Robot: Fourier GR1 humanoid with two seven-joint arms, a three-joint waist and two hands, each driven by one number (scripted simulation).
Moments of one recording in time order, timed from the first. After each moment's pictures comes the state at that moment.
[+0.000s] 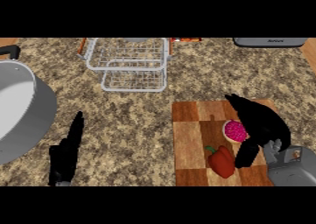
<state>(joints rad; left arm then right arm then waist) 0.08 0.21 -0.21 -1.44 0.07 0.31 -0.02 -0.33 -0.47 0.41 -1.74 0.50 0.49 0.88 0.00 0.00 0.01</state>
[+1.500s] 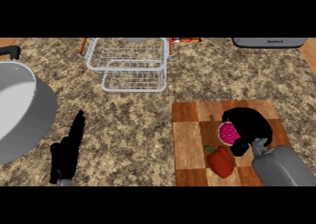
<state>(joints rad) 0.07 0.15 -0.14 -1.41 0.01 0.25 -0.02 -0.29 -0.37 0.38 -1.45 0.78 0.43 0.54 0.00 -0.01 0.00</state>
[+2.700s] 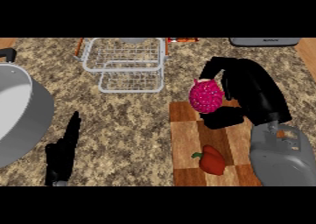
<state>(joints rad) 0.09 0.15 -0.11 -1.44 0.00 0.24 0.01 -0.55 -0.10 0.16 -1.83 0.70 0.37 0.68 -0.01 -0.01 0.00</state>
